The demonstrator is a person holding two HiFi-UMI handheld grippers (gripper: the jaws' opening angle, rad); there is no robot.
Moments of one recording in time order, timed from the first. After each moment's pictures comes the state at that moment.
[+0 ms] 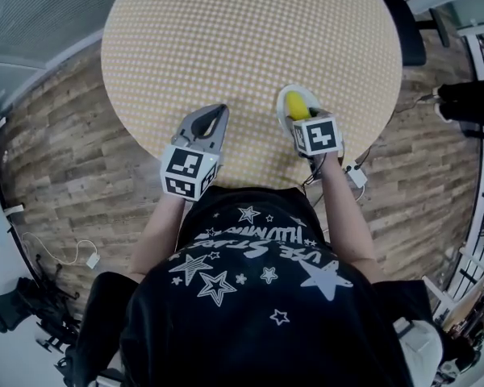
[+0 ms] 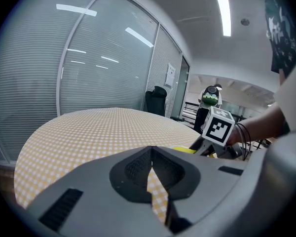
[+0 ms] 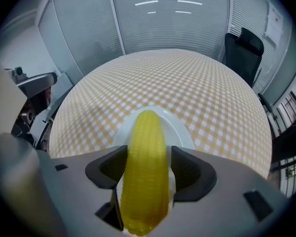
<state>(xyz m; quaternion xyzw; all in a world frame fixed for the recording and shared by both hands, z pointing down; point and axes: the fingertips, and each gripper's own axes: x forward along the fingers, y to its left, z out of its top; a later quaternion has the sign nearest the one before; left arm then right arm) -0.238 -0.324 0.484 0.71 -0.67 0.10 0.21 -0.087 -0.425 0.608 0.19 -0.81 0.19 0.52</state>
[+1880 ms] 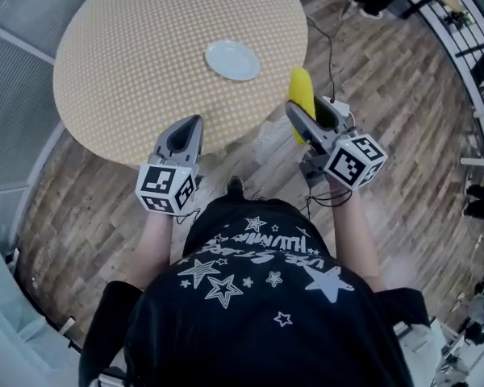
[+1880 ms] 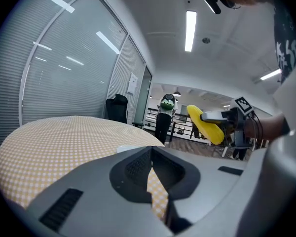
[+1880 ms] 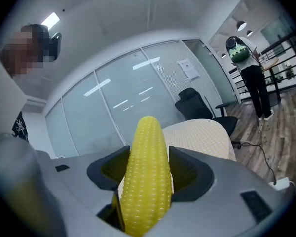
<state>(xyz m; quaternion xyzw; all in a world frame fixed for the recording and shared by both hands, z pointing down) -0.131 -0.205 0.434 0.85 -0.50 0.08 0.15 0.062 -0.241 0.389 0.37 -0.89 0.27 -0.02</state>
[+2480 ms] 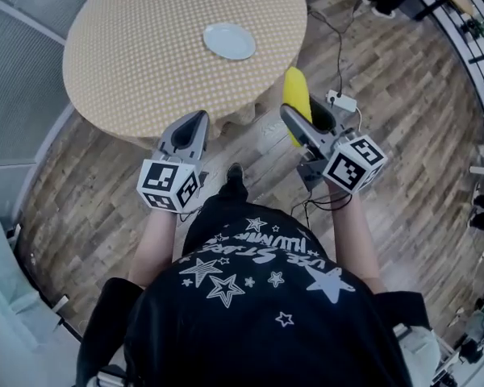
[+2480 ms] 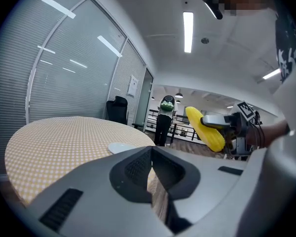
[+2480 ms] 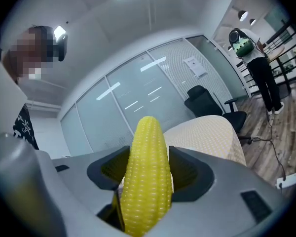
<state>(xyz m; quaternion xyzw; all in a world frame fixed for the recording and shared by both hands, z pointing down) -0.074 -0.143 0.417 0.84 -0.52 0.07 0.15 0.092 -0.174 0.379 0.31 -0.91 0.28 -0.05</state>
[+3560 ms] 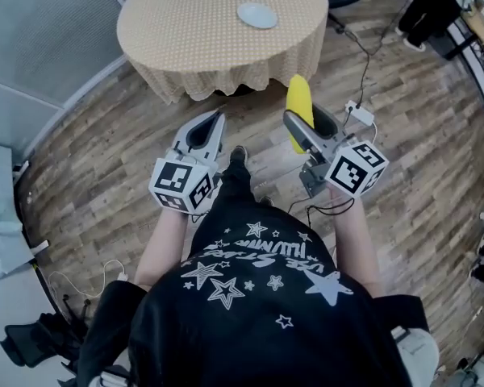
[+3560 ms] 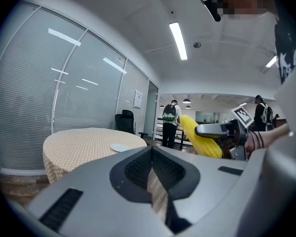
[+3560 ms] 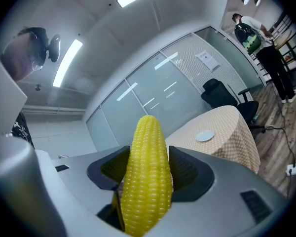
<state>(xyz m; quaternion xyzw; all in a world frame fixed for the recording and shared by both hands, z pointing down) 0.014 0.072 0.368 0.79 -0.60 0.04 0.09 0.149 0.020 0.362 0.20 -0.94 0.28 -0.06</state>
